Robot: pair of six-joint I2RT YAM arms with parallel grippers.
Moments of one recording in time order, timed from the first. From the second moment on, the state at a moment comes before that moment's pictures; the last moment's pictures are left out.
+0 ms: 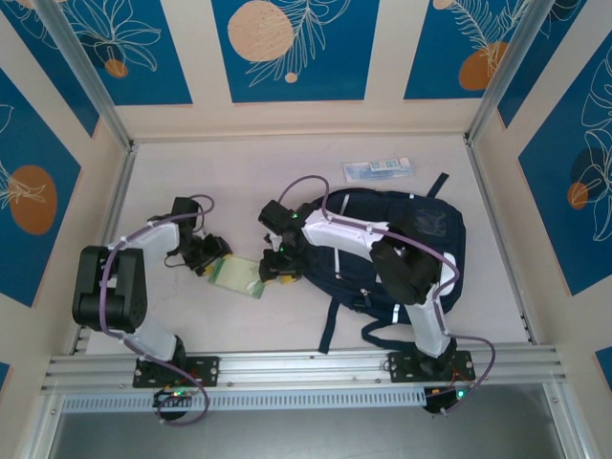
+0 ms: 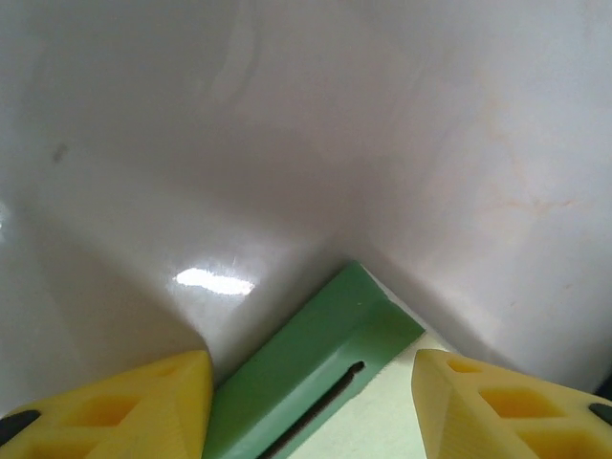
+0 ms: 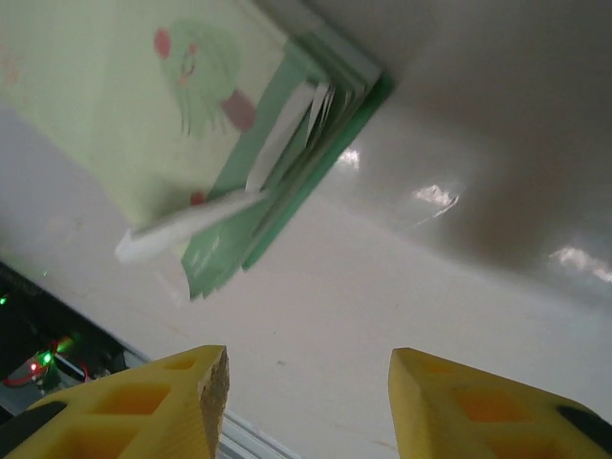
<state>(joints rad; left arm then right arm) -0.09 1.59 0.85 -0.64 0.34 -0.63 0.89 2.06 1.56 -0.89 -0.43 0.66</state>
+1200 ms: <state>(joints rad) -0.21 1.33 0.57 -0.52 0.54 -0.75 0.81 2.16 1.57 -0.88 -0.52 0.69</state>
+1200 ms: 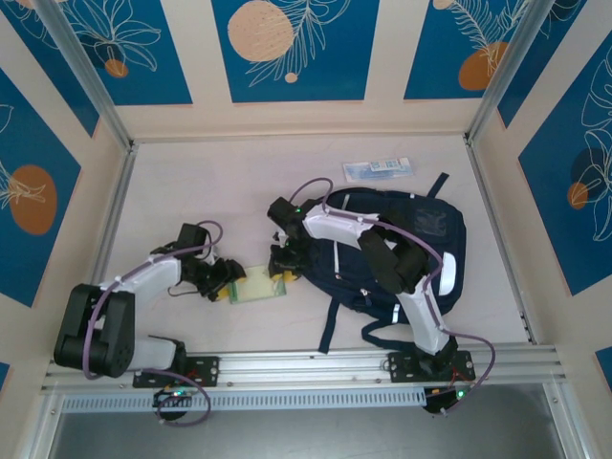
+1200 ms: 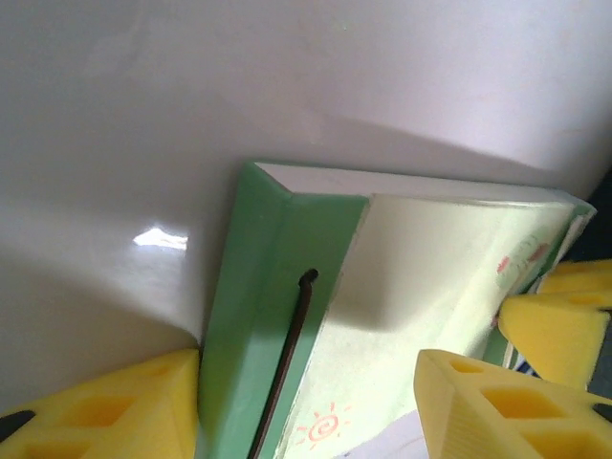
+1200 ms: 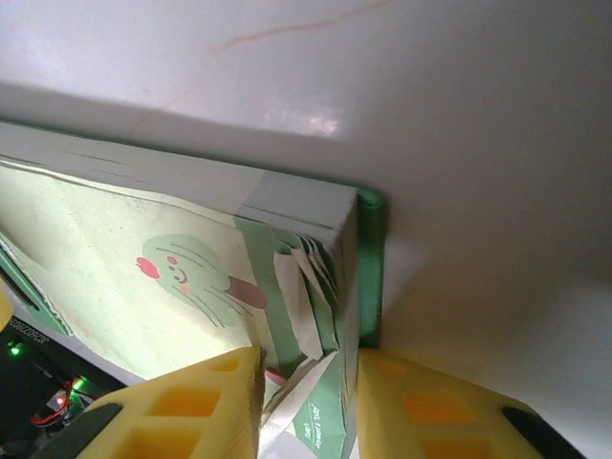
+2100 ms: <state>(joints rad) -0.23 1.17 0.51 -0.38 0.74 -0.82 0.76 2.14 1.52 -0.84 -0.62 0.68</state>
